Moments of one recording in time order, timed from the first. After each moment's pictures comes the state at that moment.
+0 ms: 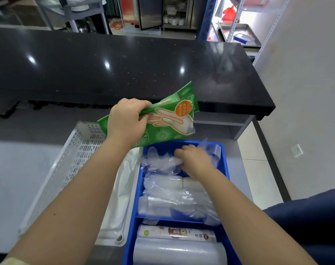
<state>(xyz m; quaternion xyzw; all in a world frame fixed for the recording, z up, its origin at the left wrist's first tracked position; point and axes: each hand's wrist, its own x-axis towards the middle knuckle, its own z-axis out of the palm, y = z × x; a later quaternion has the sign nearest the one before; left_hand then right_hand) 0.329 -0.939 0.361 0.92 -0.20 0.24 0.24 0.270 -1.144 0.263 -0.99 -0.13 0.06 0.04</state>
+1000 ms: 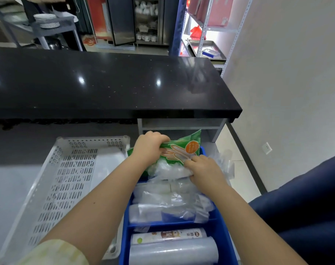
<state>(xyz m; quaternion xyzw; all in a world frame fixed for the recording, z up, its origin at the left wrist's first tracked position) 0.330 -1.010 0.298 0.93 -0.31 0.01 0.17 0.197 -1.177 0.292 -1.00 -0.05 -0.04 0.03</state>
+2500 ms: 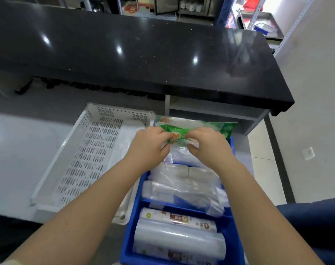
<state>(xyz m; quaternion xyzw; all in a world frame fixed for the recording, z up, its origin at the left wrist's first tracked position) 0.266 -0.949 0.303 0.95 -0.25 0.03 0.15 0.250 -1.149 0.310 -0.98 -0.13 -0.04 0.15</state>
